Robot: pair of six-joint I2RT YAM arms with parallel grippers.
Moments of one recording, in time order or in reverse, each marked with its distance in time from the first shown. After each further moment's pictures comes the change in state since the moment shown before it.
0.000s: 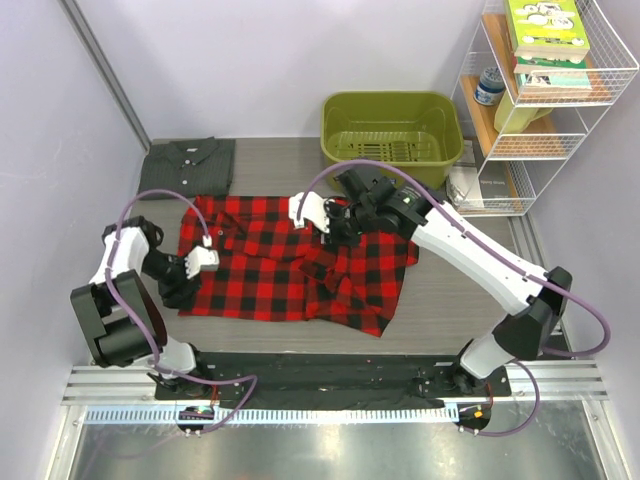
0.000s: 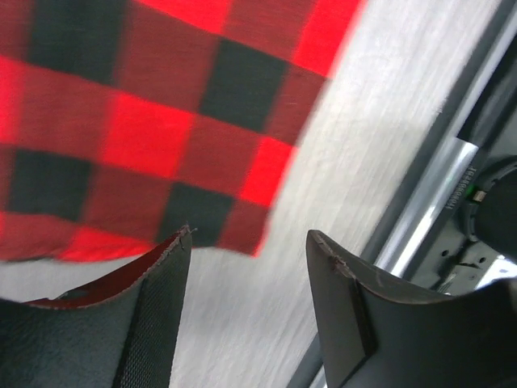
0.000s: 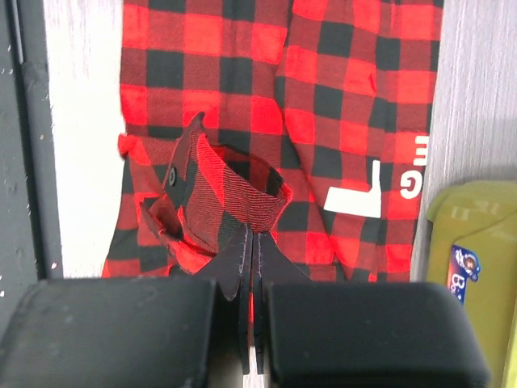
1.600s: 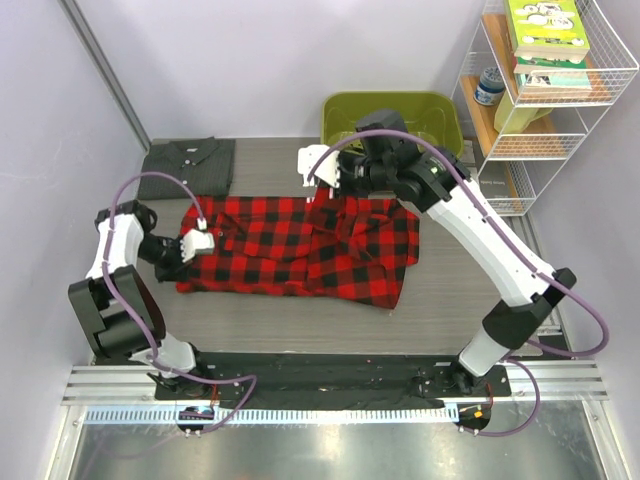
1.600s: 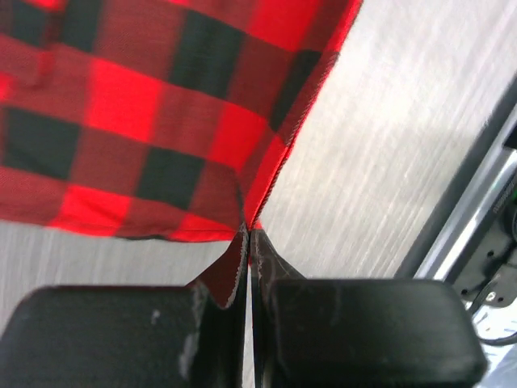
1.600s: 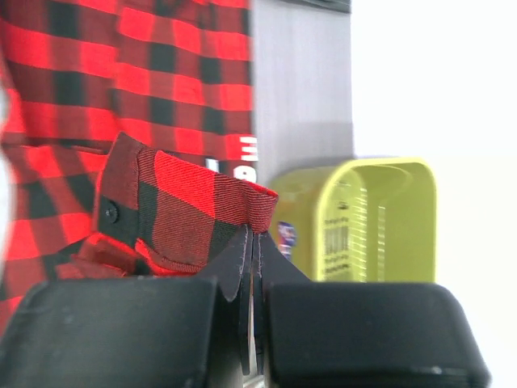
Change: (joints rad) left arm -0.004 0.025 0.117 -0.022 0.042 0.039; right arm -0.092 0.072 0.325 -0.023 0.103 -0.185
